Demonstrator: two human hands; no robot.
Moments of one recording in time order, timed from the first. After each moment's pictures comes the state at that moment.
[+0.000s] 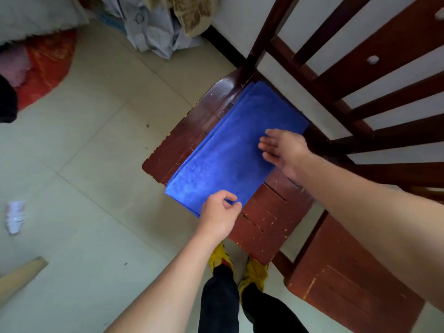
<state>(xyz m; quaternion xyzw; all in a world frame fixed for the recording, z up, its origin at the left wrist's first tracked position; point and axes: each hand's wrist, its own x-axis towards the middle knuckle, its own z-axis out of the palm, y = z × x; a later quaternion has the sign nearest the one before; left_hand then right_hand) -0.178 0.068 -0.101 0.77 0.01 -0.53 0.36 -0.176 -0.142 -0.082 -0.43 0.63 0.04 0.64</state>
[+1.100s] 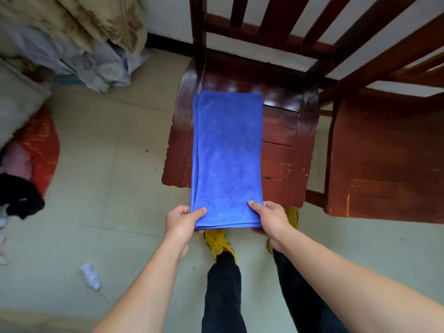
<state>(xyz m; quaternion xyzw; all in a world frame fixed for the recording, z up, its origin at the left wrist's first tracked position) -0.081 0.180 -0.073 0.77 0.08 -0.57 0.27 -0.262 0.097 -0.065 -0.23 0.76 0.00 0.61</state>
